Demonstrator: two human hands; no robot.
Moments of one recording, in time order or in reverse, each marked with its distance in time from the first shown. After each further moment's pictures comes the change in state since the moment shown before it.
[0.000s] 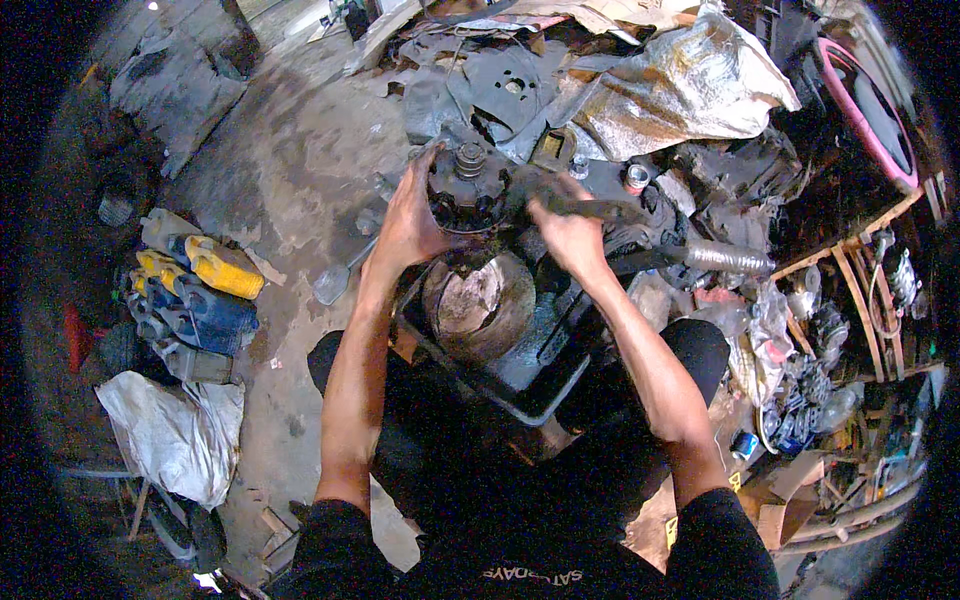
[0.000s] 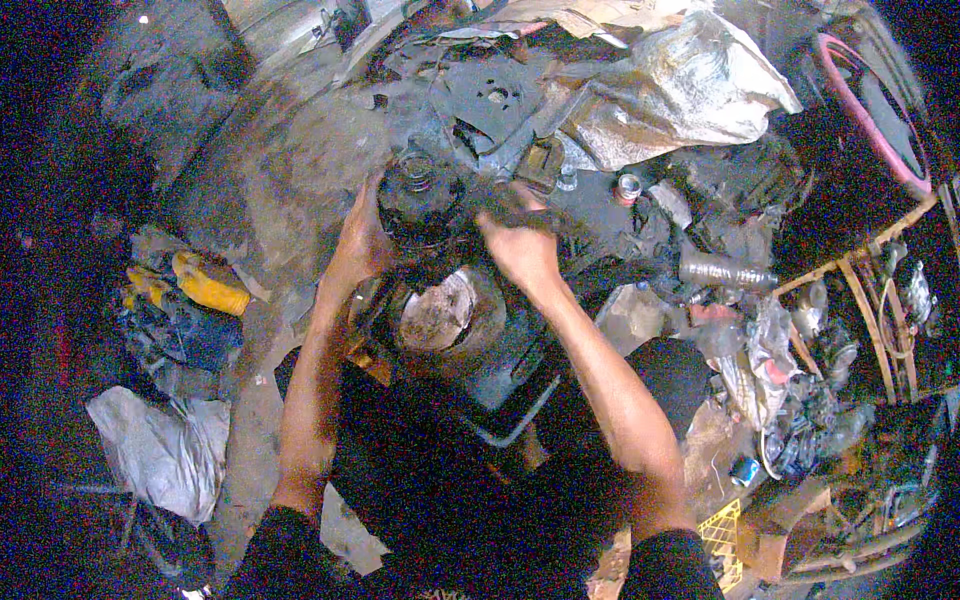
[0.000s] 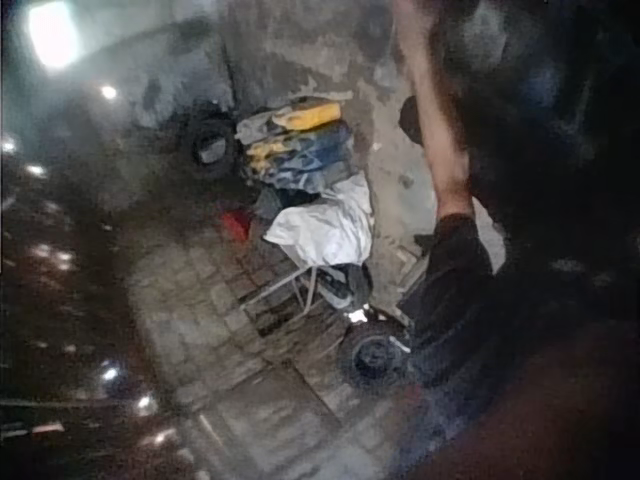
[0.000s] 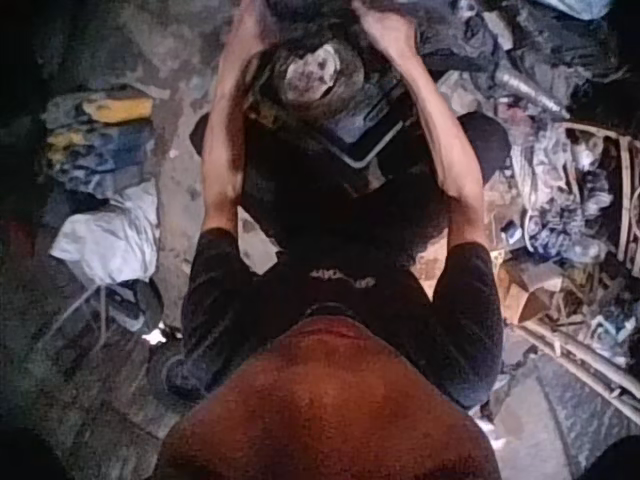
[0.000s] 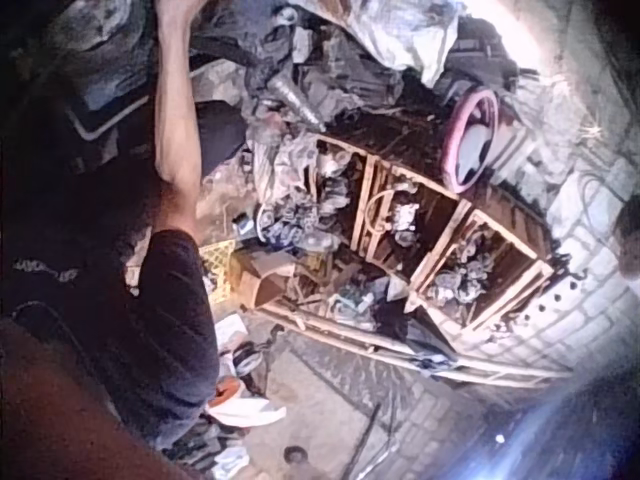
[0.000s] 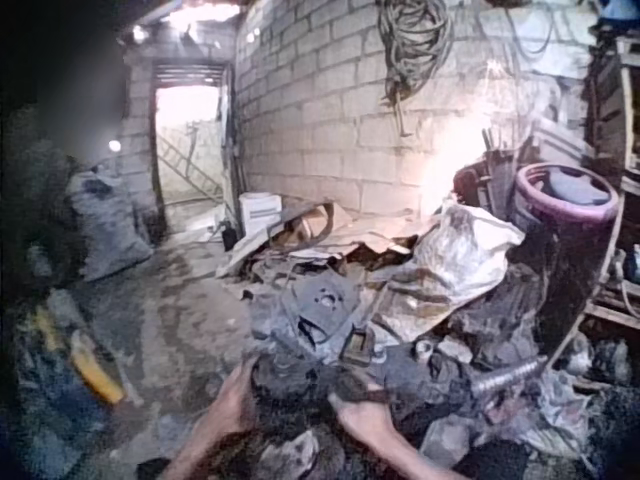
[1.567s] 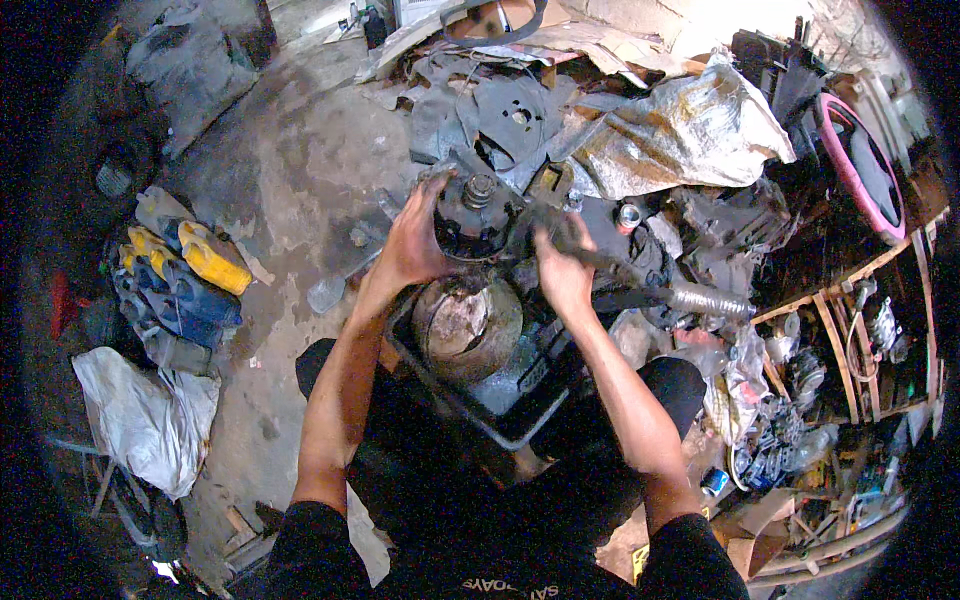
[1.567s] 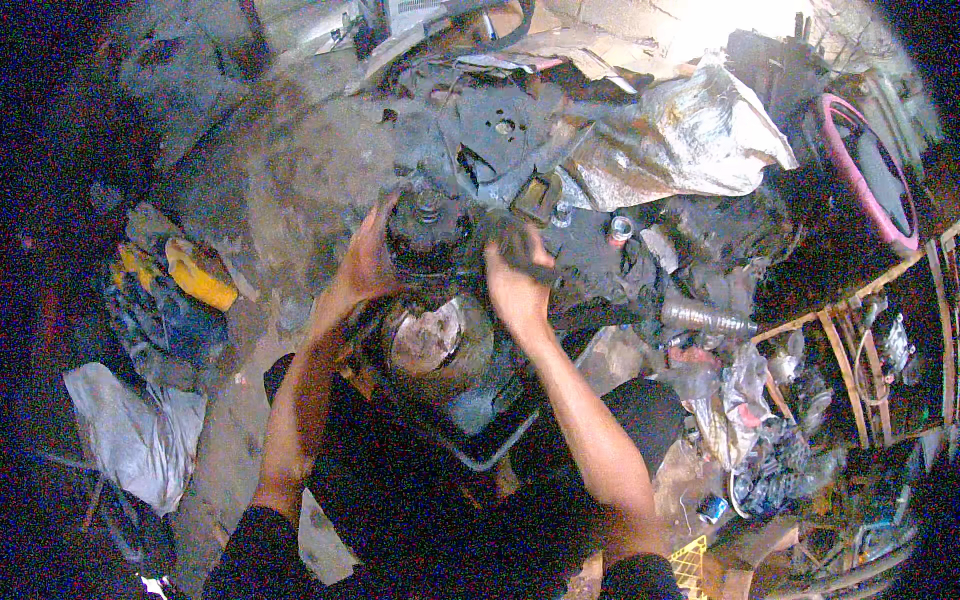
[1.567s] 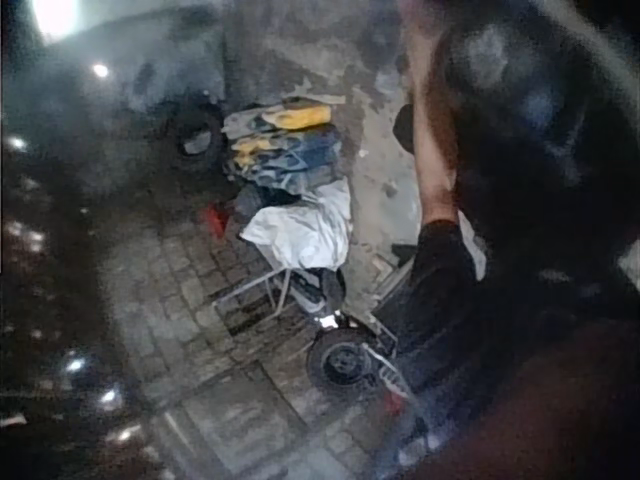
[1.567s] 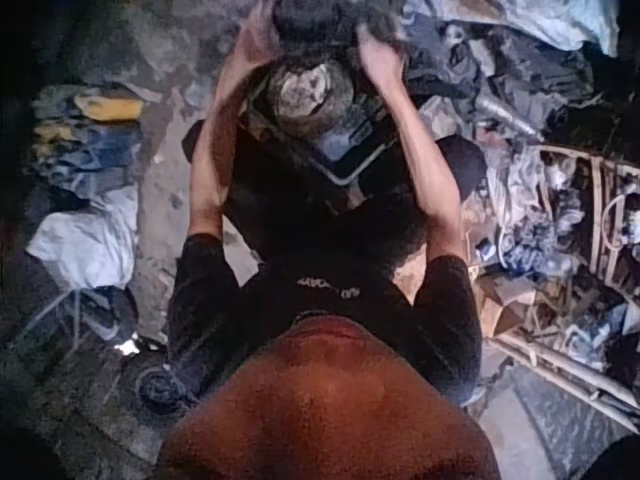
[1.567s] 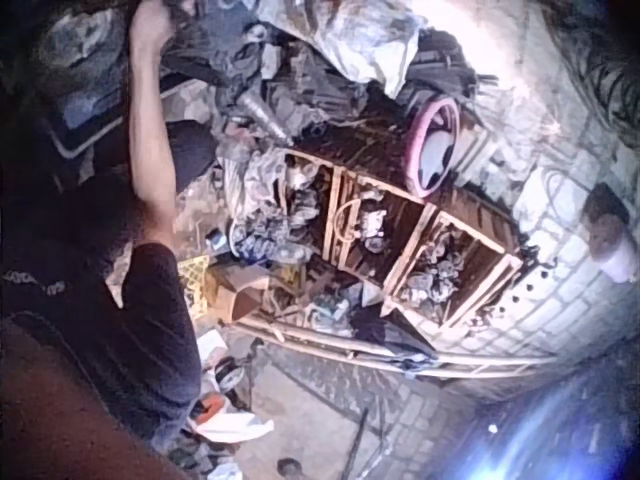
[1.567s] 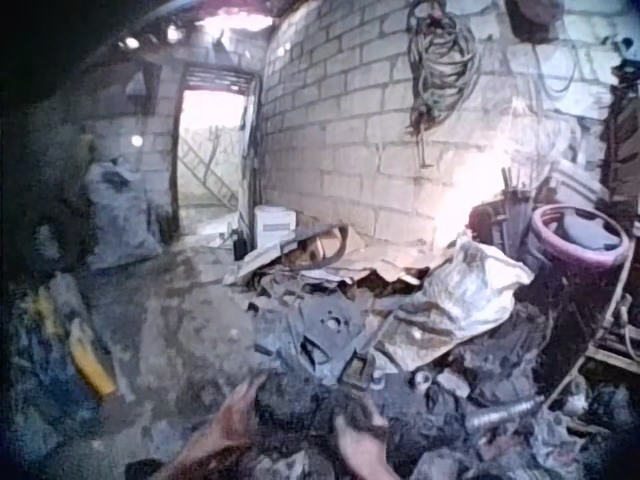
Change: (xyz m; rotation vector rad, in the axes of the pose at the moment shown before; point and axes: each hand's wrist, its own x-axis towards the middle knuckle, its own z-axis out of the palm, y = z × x) left_hand -0.009 -0.018 0.001 -0.018 0.020 0.029; right_hand -0.006 0.002 0.014 -0.099 0.126 -0.129
